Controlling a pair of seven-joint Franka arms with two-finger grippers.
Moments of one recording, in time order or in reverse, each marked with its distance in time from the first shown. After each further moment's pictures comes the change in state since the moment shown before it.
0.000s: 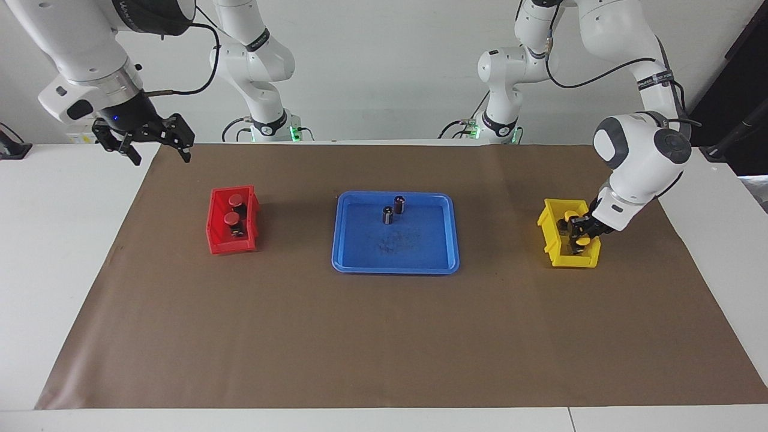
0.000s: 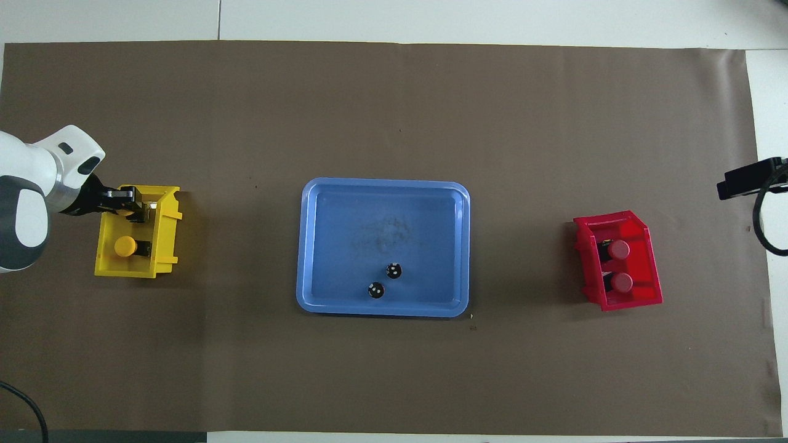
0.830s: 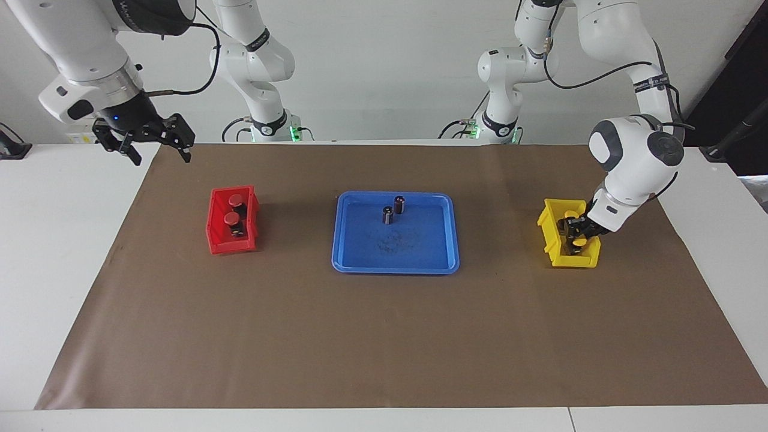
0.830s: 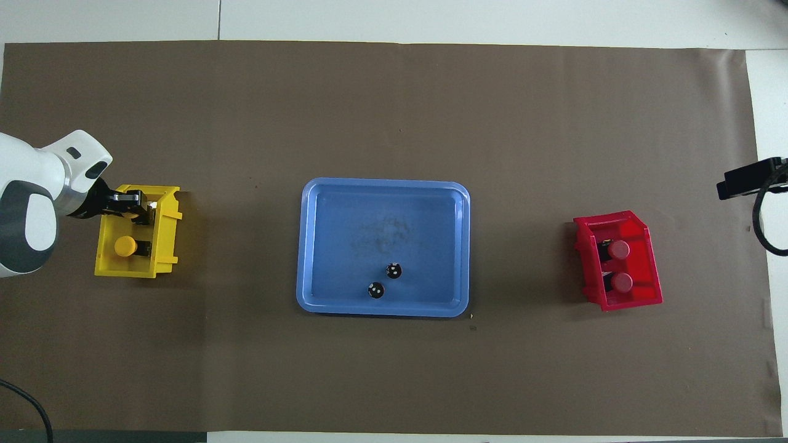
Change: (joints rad) left arm -0.006 -0.002 -0.006 -0.008 -0.001 0.002 0.001; right arm 0.000 0.000 0.000 0.000 0.000 0.000 0.000
